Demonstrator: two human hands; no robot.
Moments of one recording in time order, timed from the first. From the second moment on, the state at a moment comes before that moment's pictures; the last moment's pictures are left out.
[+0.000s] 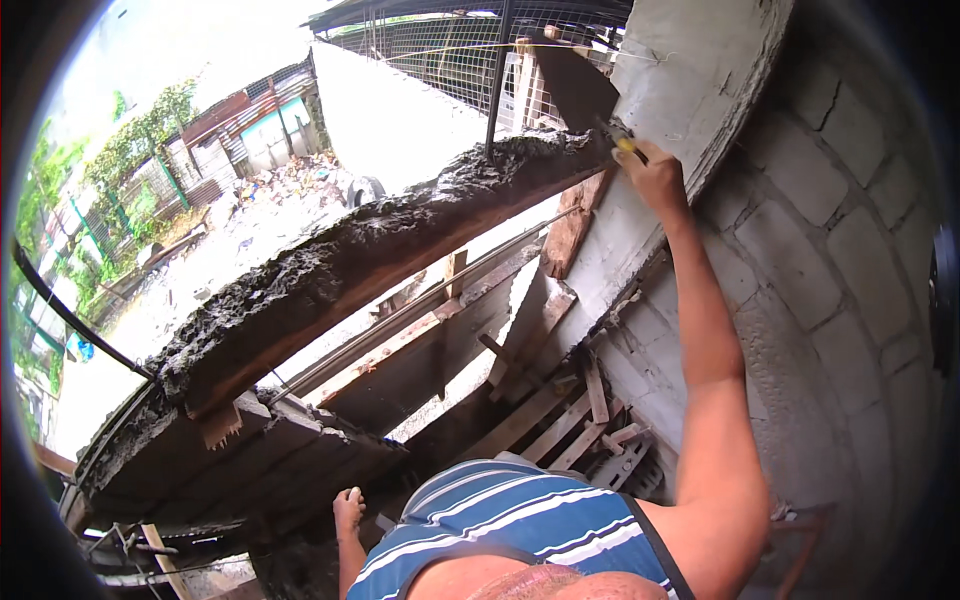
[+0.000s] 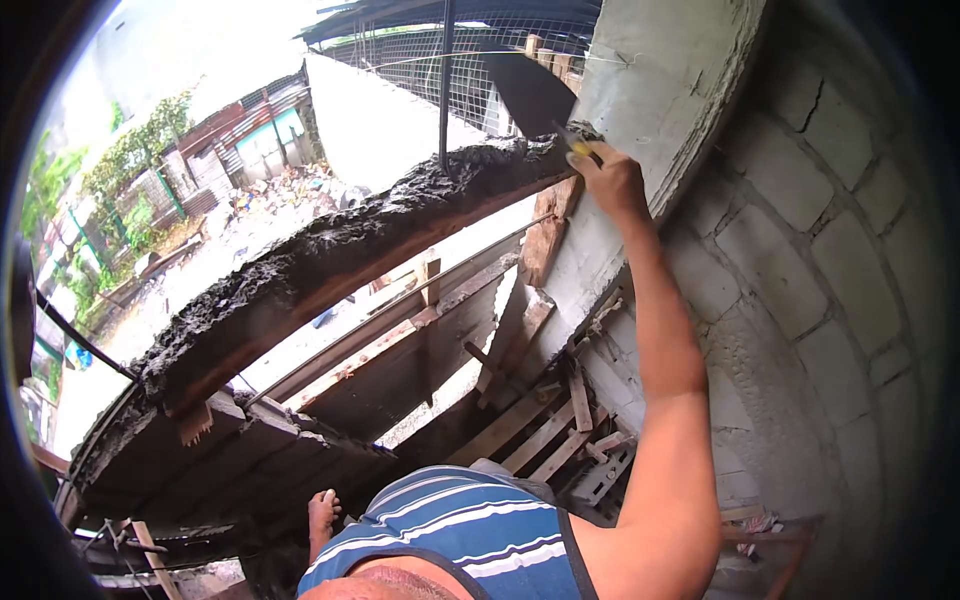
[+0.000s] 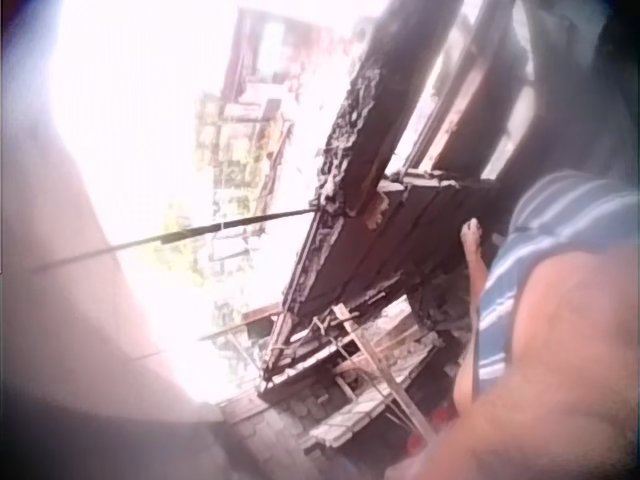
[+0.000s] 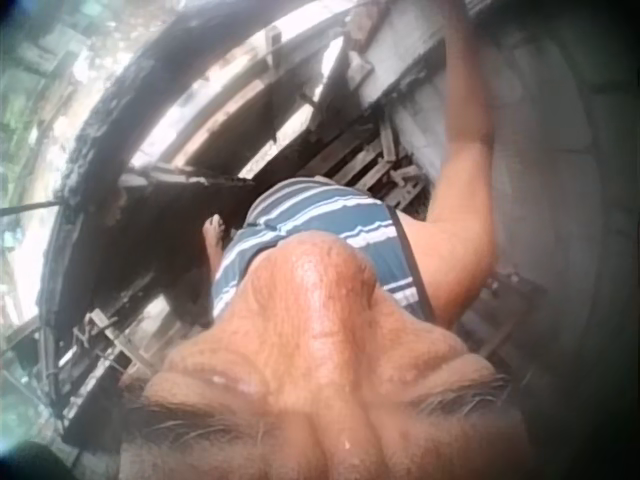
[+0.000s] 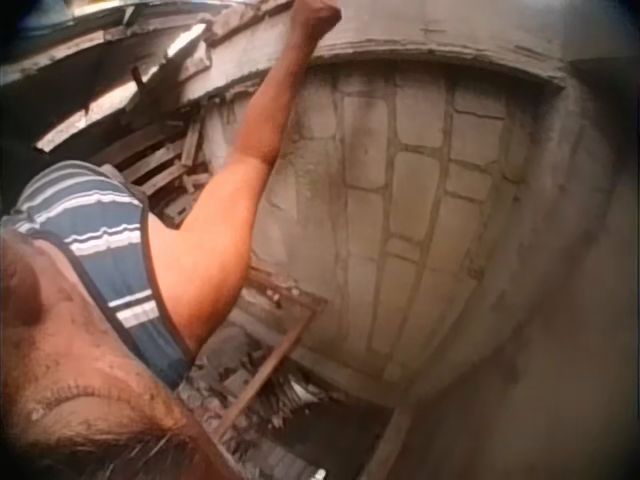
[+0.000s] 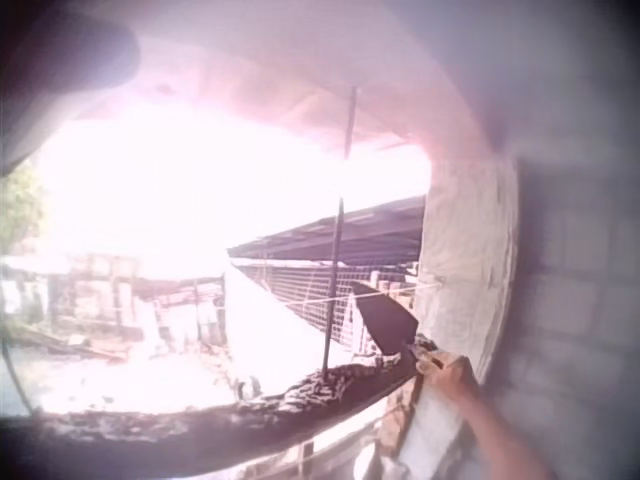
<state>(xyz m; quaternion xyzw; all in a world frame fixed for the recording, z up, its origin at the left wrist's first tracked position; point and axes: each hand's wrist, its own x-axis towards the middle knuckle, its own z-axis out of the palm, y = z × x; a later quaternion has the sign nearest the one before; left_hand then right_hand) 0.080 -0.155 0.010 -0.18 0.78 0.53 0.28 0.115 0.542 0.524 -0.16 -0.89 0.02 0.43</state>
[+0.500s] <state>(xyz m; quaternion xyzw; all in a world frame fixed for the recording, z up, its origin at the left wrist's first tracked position) 0.040 -0.193 -0.027 -0.19 0.79 0.48 0.33 0.178 0.412 0.440 -0.33 -0.76 0.50 0.23</state>
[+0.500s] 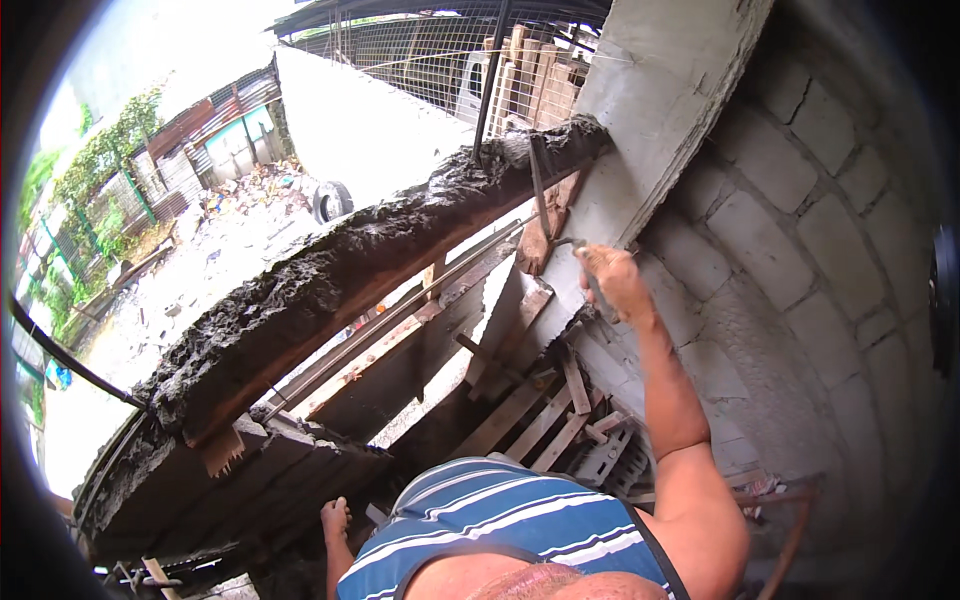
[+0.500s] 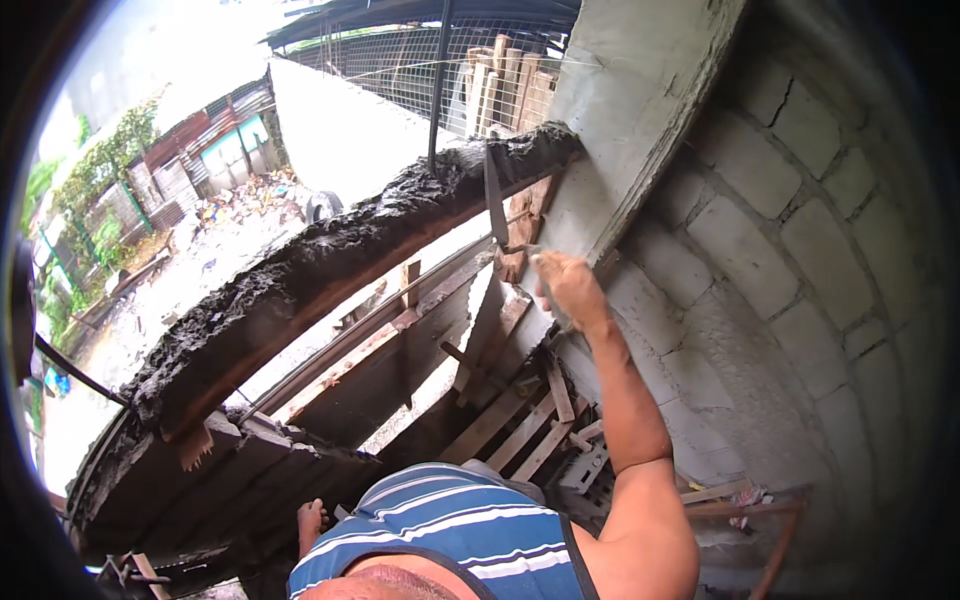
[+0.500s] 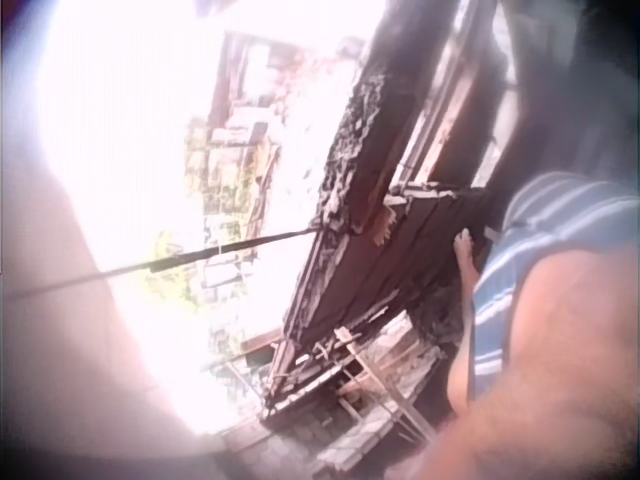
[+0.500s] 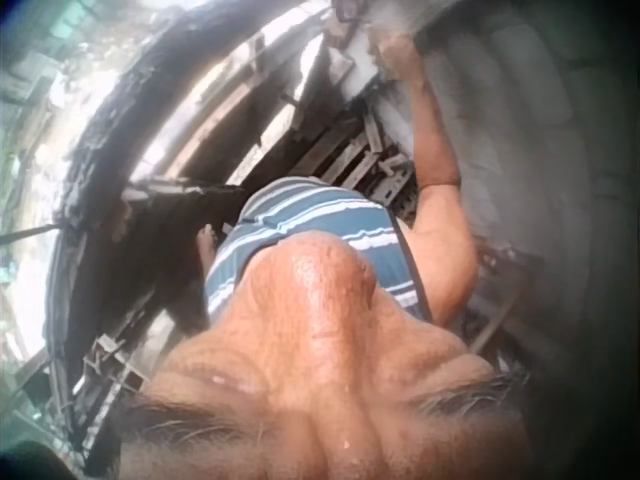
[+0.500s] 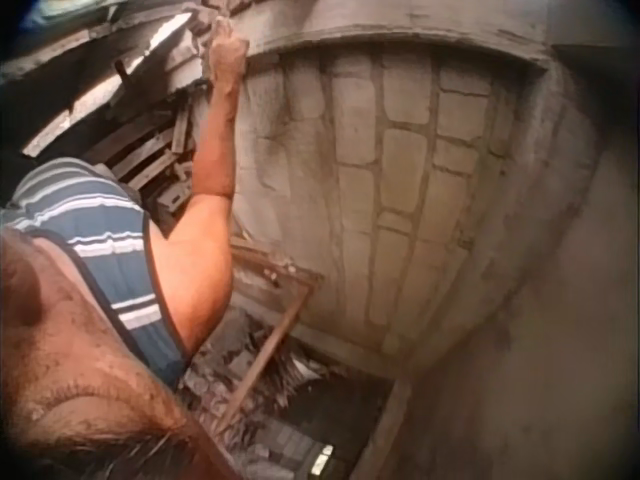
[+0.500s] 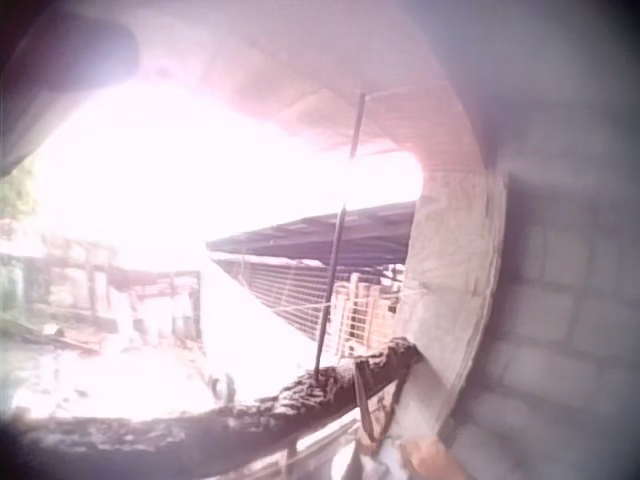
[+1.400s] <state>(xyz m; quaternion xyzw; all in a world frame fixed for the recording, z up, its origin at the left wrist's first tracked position) 0.076 -0.191 -0.056 -0.19 0.79 0.50 0.31 0.222 0.393 0.544 -0.23 -0.92 0.01 0.32</state>
